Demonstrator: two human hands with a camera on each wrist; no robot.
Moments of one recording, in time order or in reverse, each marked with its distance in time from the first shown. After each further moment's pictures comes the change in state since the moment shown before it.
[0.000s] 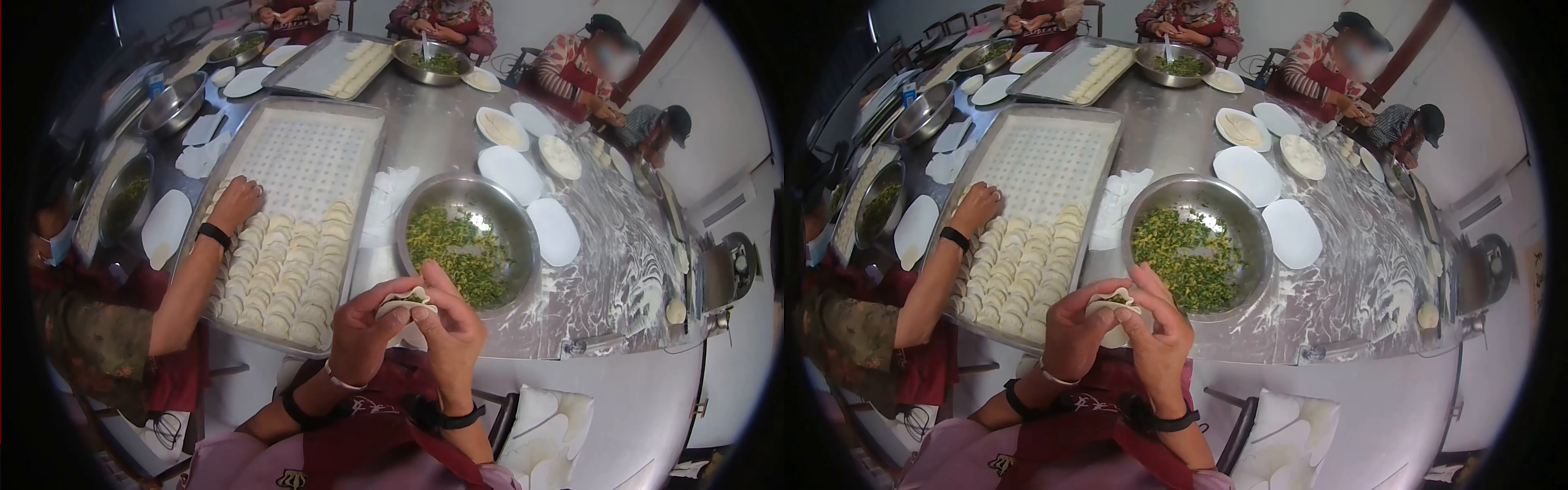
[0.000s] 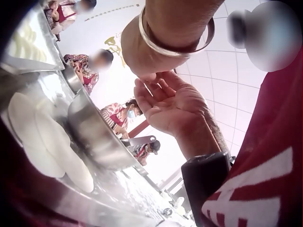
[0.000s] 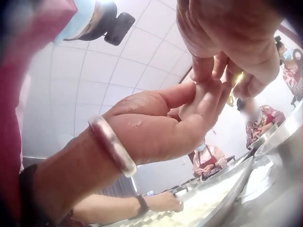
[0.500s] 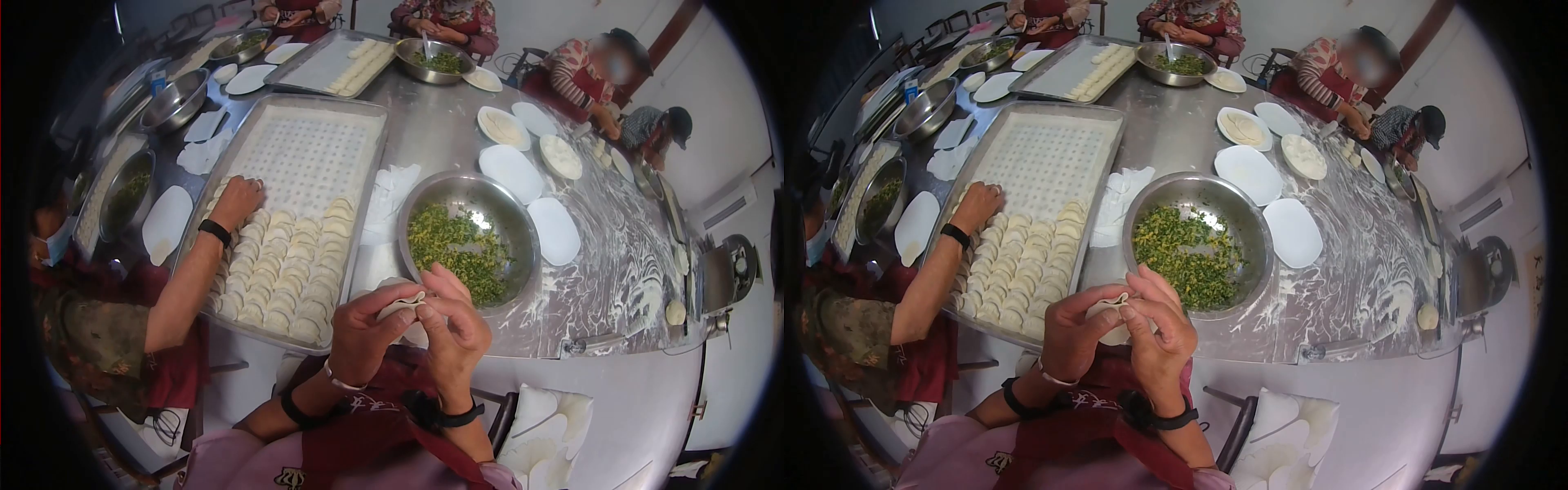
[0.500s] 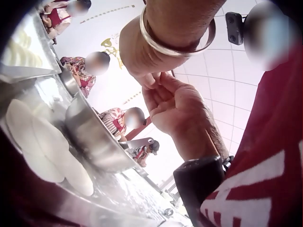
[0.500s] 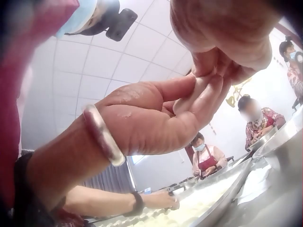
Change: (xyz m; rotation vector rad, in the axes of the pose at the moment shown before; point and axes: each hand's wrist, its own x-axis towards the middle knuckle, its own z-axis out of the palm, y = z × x) left_hand -0.006 0.002 -0.003 0.190 0.004 0.004; right_hand -0.002 -0.008 -0.001 -0.167 0.007 -0.181
